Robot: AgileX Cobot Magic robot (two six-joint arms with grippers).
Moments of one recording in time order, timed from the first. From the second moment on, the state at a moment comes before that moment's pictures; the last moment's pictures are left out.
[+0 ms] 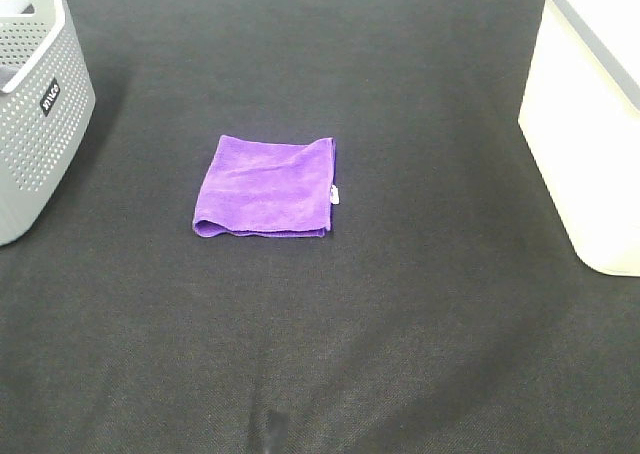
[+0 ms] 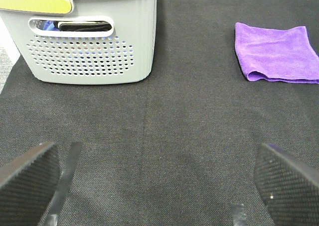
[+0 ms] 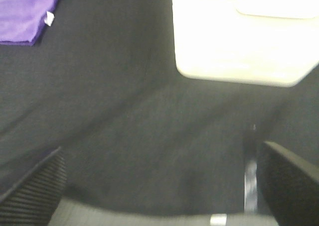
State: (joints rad) left arm -0.01 0.00 -0.49 0.06 1.05 -0.04; right arm 0.05 0.36 -0.72 -0.01 1.16 -0.01
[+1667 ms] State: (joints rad) left arm -0.01 0.00 -0.49 0.06 1.05 -0.04; right arm 0.31 2.43 -1.93 0.61 0.92 -0.12
